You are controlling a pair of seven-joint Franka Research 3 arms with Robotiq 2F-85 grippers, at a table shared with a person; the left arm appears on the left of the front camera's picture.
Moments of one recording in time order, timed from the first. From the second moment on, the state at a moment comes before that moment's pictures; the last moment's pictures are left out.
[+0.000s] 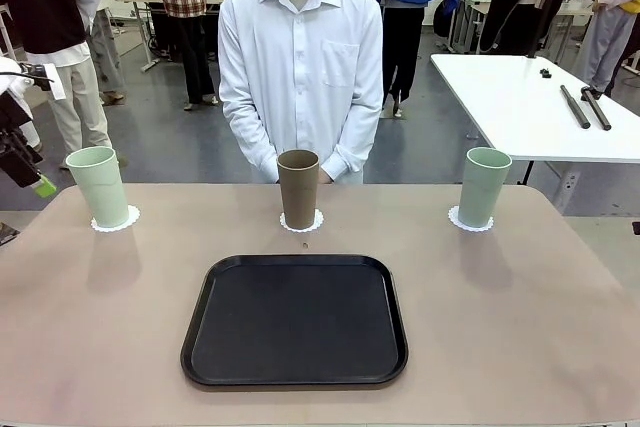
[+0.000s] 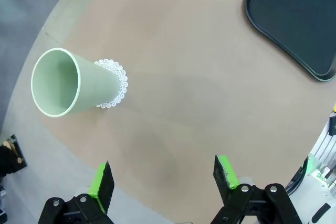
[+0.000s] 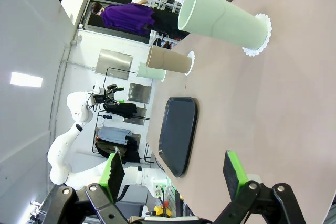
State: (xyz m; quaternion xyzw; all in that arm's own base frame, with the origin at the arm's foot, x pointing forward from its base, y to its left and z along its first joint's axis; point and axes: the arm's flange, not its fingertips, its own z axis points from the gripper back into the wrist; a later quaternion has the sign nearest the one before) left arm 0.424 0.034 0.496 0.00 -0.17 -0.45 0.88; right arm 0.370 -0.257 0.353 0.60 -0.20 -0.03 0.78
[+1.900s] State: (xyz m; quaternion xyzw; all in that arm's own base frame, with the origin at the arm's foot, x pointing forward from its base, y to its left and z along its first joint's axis) left arm 0.346 0.054 0.437 -0.11 -0.04 -0.27 0.95; right arm 0.370 -0.257 0.353 0.60 -0.20 -0.03 0.78
